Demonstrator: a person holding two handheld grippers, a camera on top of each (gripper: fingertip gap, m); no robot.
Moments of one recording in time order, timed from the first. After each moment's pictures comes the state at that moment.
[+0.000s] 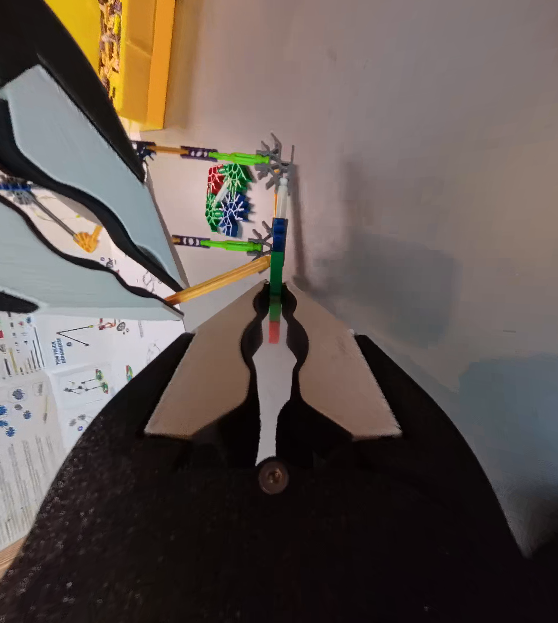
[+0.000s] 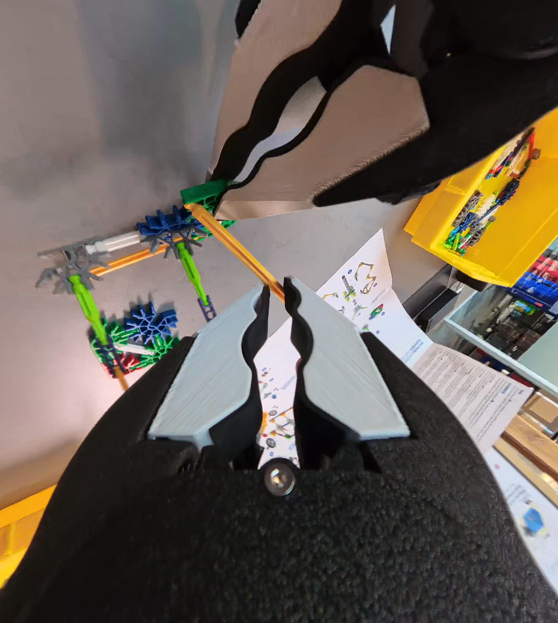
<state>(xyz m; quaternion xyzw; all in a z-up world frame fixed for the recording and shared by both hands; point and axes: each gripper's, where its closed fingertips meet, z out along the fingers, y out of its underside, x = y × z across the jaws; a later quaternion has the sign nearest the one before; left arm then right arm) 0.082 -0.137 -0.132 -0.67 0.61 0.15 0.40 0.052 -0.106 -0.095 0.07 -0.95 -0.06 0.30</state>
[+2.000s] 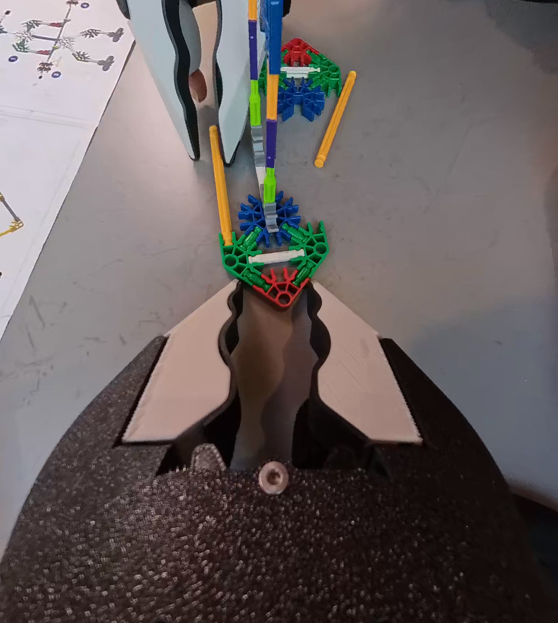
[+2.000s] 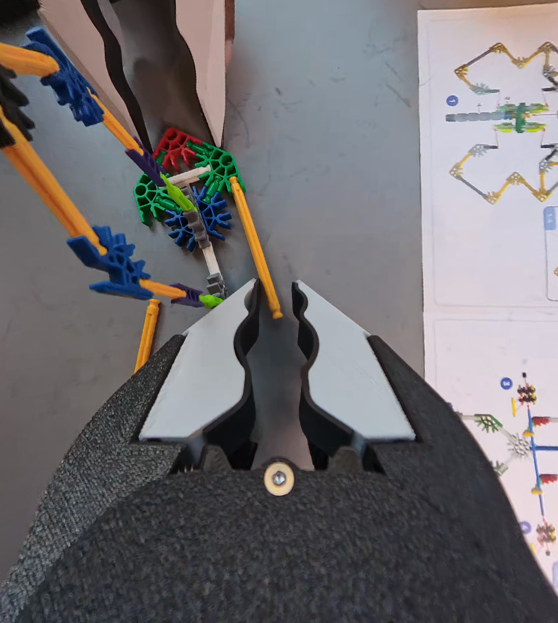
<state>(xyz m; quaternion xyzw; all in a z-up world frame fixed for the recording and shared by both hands) 0.017 -0.138 -0.167 -0.86 0.30 -0.14 0.38 0.031 -0.045 -0.168 -0.39 -0.87 0.29 0.12</state>
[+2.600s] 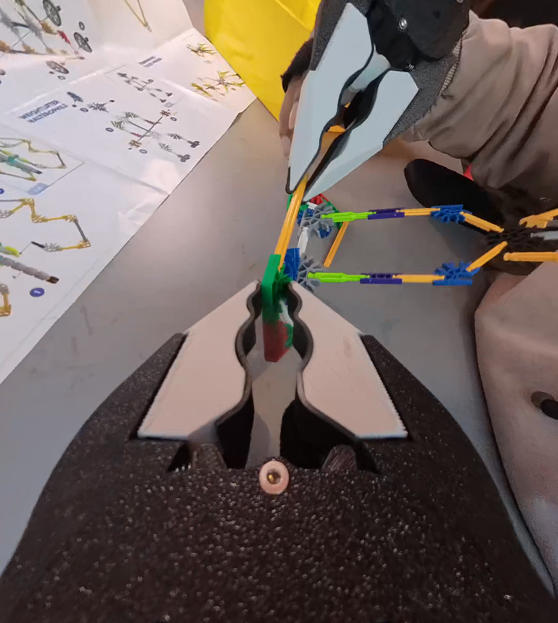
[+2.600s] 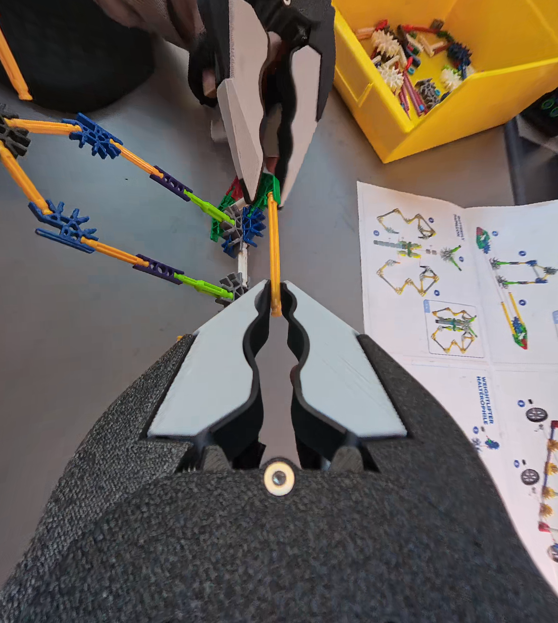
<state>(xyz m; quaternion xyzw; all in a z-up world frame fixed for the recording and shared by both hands) -0.007 -0.111 -0.117 -0.82 0.15 -0.29 0.47 0.029 -0.067 -0.102 -0.30 -0.85 0.32 0.27</state>
